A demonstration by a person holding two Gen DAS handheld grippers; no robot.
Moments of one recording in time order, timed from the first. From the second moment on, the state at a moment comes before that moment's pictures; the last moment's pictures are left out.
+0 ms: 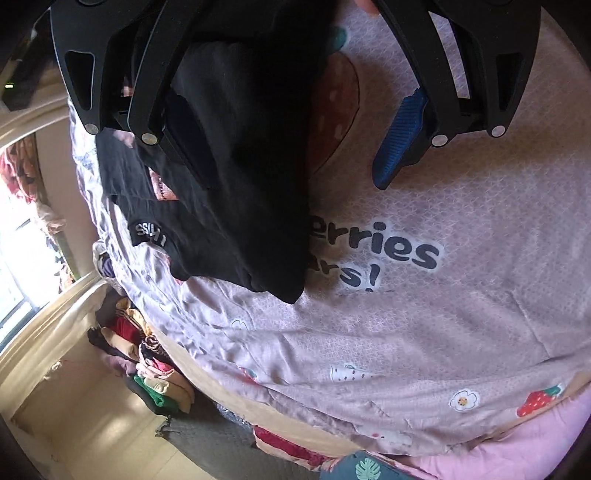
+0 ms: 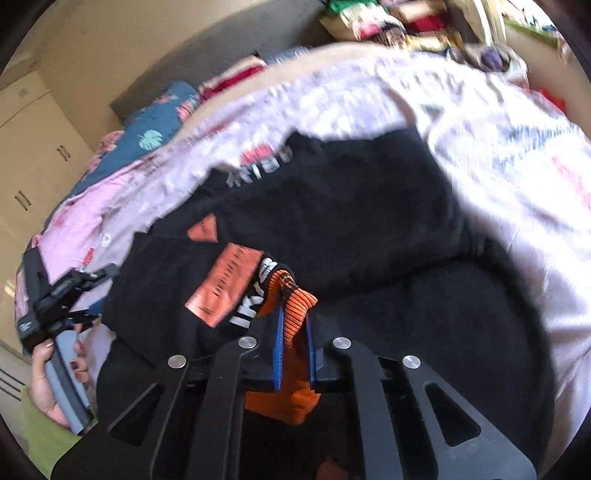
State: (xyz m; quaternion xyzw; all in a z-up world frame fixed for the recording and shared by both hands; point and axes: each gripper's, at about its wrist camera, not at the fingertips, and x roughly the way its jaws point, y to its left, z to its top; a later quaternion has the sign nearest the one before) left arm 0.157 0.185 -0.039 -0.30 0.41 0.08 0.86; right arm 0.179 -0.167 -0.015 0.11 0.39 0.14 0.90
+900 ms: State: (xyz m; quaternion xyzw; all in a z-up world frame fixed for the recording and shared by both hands) left arm 0.175 0.173 -0.028 -0.29 0.39 0.06 0.87; right arm 0.213 -0.174 0.024 0.02 0.34 0.13 0.93
